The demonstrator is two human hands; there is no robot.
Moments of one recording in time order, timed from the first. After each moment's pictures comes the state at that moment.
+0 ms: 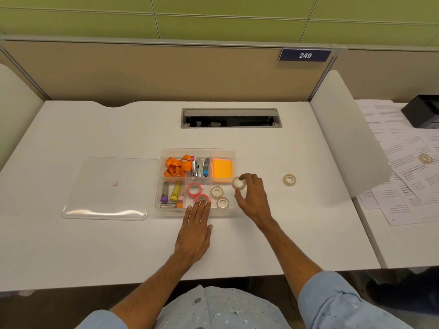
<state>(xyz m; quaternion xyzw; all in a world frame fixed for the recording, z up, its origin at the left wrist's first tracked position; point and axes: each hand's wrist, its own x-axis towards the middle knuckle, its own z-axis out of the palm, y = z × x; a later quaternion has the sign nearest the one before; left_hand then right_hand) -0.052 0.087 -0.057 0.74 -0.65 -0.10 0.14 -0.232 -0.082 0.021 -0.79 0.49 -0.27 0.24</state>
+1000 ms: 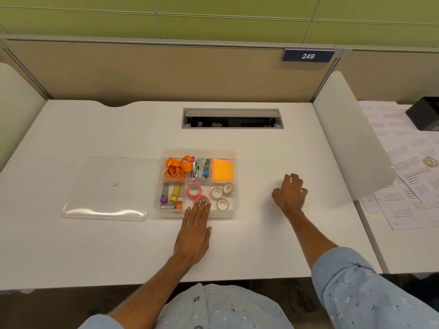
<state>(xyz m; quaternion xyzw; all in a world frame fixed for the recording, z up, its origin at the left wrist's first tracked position) -0.051 0.090 -0.059 0.73 -0.66 -0.09 0.14 -0.315 -0.153 -0.008 -0.70 0.70 -0.06 0.09</state>
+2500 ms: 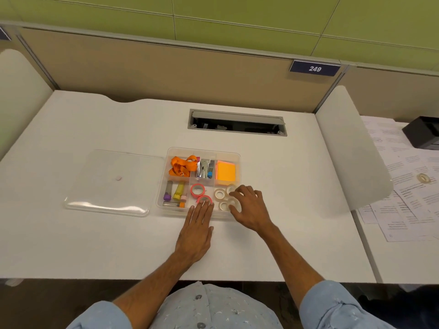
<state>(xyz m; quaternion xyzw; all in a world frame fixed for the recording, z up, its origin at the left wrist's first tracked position) -0.052 0.087 -0.053 0.73 -0.66 -0.09 0.14 -0.227 -0.073 0.022 -0.91 0.40 -0.07 0.12</state>
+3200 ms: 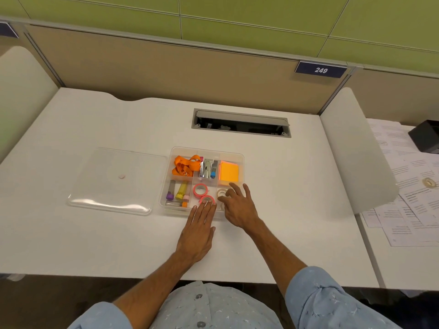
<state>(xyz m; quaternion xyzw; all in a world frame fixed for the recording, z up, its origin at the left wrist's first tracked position) -0.049 0.086 -0.056 0.73 -0.66 -0.10 0.15 -0.184 -0.072 -0.002 -0.93 0.35 0.08 0.04</state>
